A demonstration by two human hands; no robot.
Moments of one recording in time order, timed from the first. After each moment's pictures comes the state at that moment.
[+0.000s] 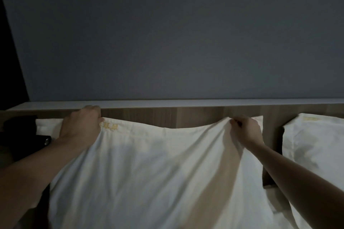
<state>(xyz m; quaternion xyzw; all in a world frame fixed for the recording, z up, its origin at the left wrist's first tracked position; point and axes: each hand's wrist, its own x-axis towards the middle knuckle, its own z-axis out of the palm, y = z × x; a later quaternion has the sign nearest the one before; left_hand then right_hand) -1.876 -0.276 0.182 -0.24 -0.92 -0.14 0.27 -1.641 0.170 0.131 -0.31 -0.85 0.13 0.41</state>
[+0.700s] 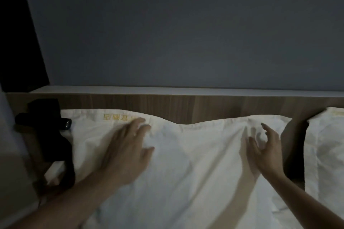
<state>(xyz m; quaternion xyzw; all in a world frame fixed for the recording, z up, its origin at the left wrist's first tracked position) -1.789 -0.265 0.099 -0.40 -0.86 -0.18 0.26 -1.610 0.124 0.042 -0.33 -0.78 0.26 0.45</state>
